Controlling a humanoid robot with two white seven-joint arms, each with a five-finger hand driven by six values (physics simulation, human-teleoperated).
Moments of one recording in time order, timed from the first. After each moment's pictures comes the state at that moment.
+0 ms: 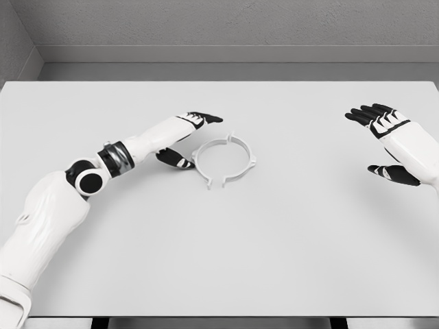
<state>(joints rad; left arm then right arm) -0.59 0.30 -0.55 -1.02 -0.45 -0.61 -0.23 0.04 -0.53 -0.21 -1.74 0.54 -0.61 0.31</state>
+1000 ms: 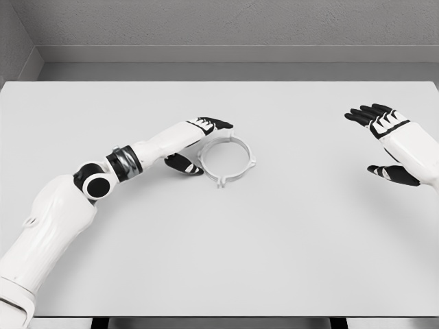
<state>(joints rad) -0.57 0.29 -0.58 -1.05 -0.45 -0.61 -0.23 0.04 -0.53 -0.21 -1.75 0.54 -0.61 0.31</state>
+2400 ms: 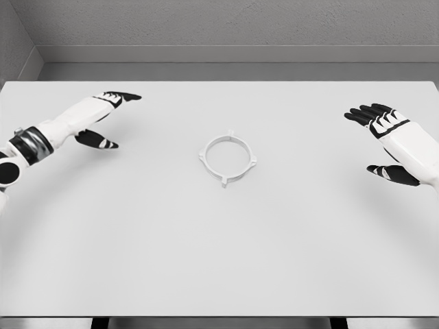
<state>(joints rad) -0.59 0.56 -0.44 -1.01 -0.44 -0.61 -0.23 0.04 -0.53 -0.21 -1.75 0.54 -0.61 0.31</state>
